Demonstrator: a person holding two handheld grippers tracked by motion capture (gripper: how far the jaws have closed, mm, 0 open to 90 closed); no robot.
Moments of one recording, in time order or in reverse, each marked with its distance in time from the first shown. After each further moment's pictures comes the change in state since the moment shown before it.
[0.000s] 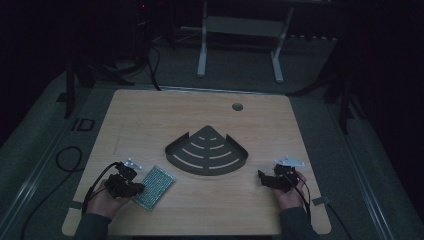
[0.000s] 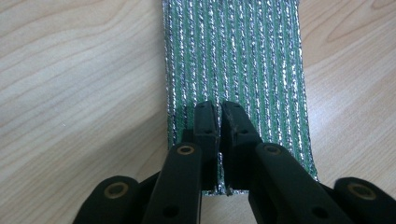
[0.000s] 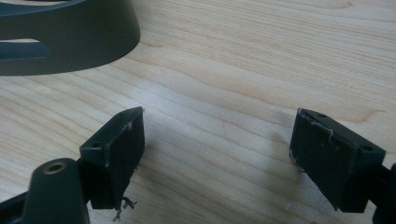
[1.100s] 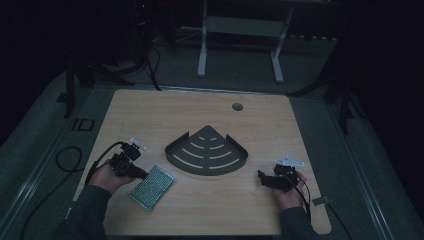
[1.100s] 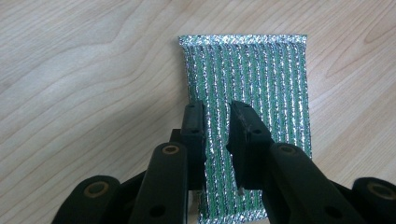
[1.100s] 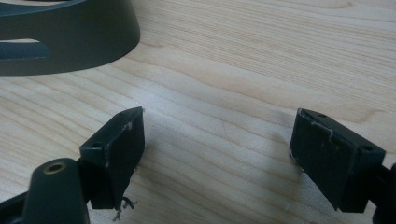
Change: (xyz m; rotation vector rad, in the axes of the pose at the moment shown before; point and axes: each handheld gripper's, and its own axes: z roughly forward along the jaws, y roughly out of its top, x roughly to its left) left arm 0.030 0.053 -0.002 0.123 -0.090 0.017; right arm 0.000 0.000 0.000 -0.001 0.000 0.000
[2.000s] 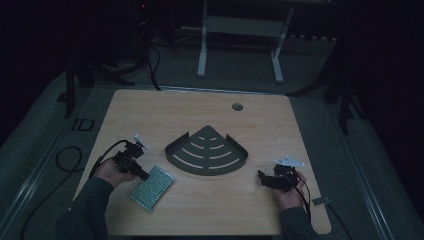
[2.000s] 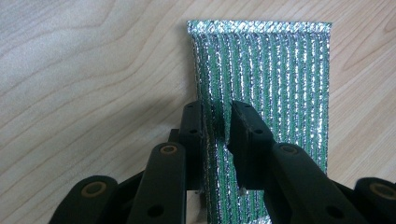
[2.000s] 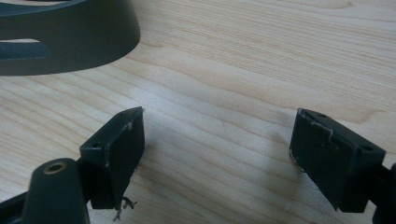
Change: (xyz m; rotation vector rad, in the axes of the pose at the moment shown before) left arm 0.019 0.011 0.019 0.113 -0.075 -0.024; right arm 0.000 0.000 0.000 0.000 0.000 -0.001
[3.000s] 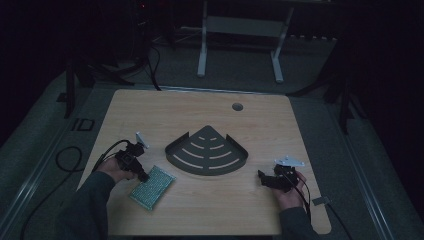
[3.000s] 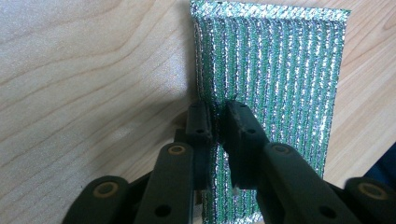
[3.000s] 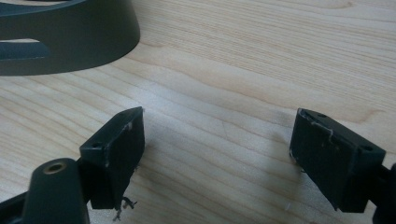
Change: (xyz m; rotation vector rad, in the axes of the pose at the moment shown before) left arm 0.016 0.009 0.010 0.113 -0.114 -0.086; right arm 0.000 0.000 0.000 0.000 0.000 0.000
